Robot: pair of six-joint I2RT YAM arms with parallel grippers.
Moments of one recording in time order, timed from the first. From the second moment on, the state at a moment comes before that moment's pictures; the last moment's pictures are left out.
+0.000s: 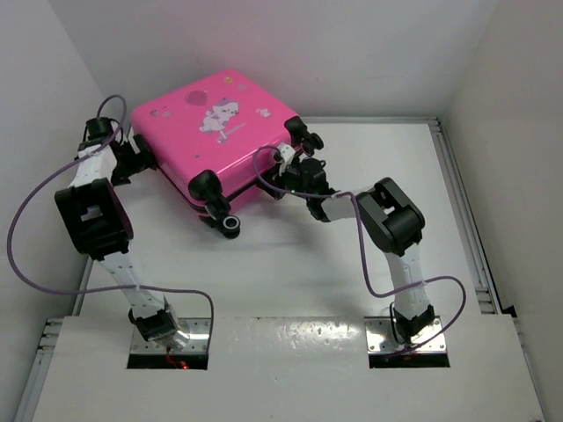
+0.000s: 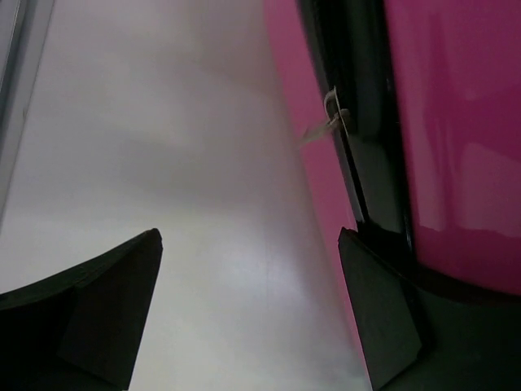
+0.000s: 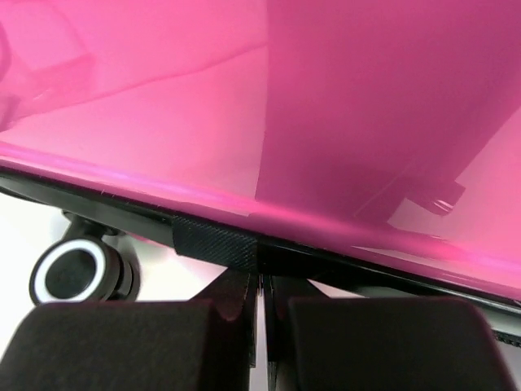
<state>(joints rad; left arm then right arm) 0.39 1.91 1.56 -0.61 0.15 -0.18 0.56 2.15 1.12 0.86 -0.48 0.11</state>
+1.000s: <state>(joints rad) 0.28 1.29 1.34 -0.74 0.28 -0.05 0.69 2.29 1.34 0.81 -0.46 0.12</state>
